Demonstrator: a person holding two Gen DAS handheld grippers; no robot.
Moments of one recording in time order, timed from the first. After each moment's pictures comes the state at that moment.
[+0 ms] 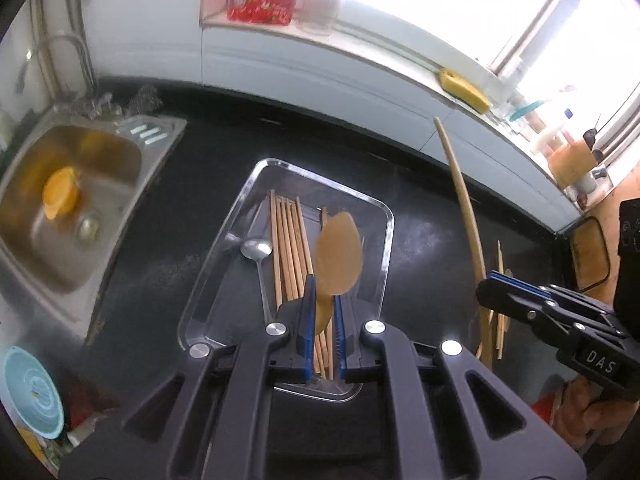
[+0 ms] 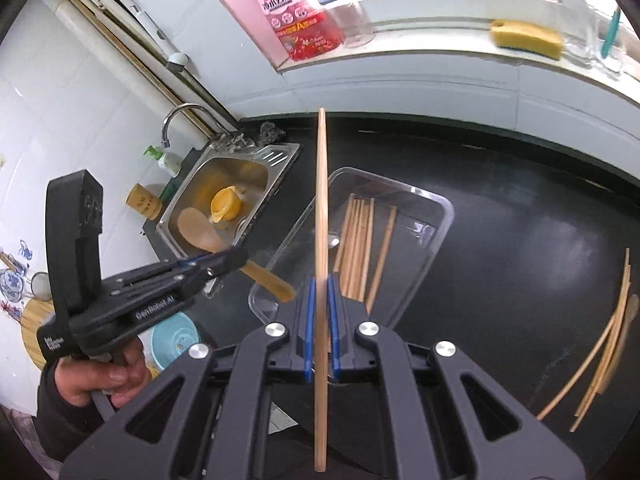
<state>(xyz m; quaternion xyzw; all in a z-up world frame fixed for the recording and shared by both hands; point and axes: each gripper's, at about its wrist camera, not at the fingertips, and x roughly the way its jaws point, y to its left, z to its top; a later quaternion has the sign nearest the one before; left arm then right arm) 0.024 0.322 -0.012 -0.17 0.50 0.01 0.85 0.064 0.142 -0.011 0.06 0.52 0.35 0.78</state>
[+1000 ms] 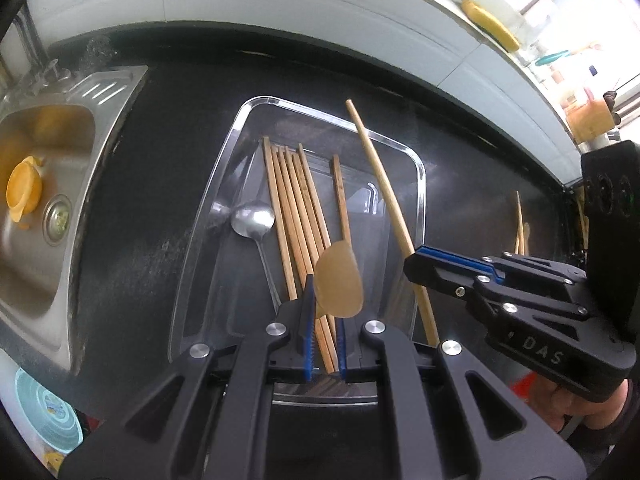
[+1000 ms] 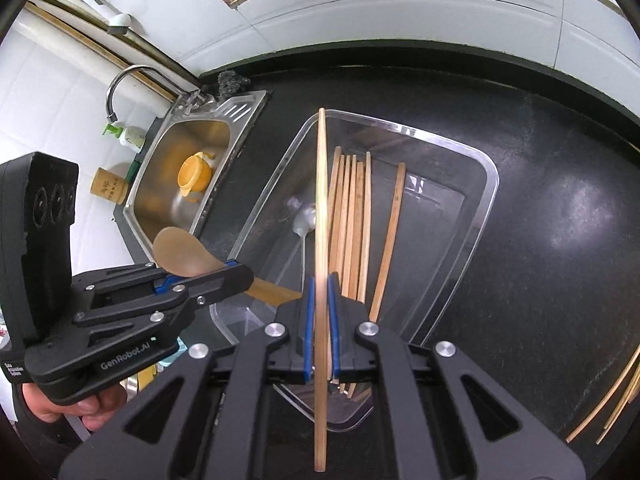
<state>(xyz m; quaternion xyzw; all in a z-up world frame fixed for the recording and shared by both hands) 0.071 0.340 -0.085 -0.15 0.60 -0.05 0.79 0.106 0.197 -0.104 0.04 0.60 0.32 0.73</state>
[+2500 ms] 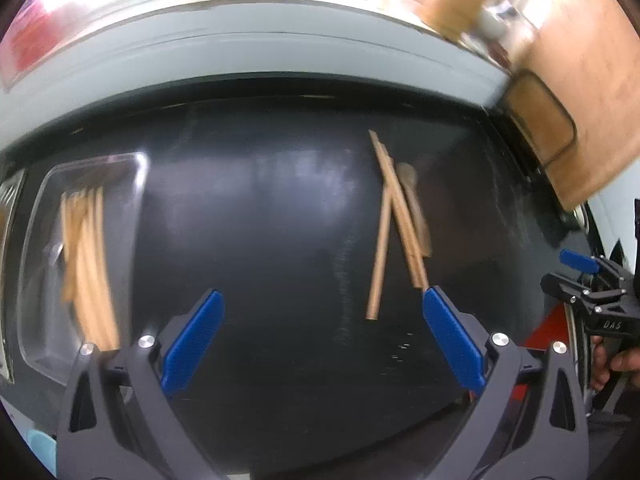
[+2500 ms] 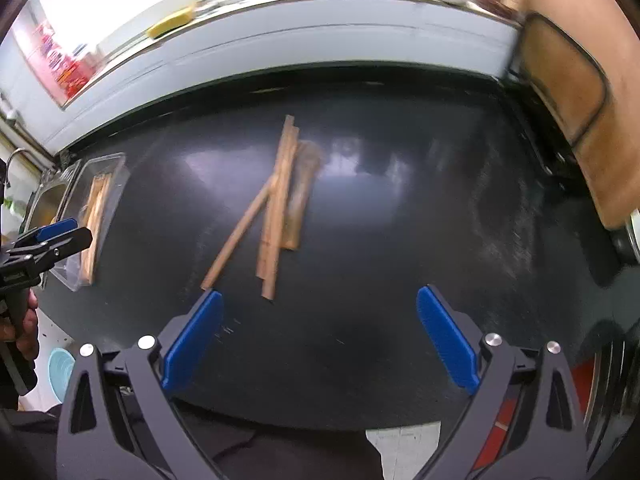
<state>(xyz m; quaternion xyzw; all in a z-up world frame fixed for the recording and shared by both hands) 0.033 0.042 -0.068 -0.02 0.53 -0.15 0.83 -0.041 -0.247 -0.080 0.04 0.54 0.04 0.84</state>
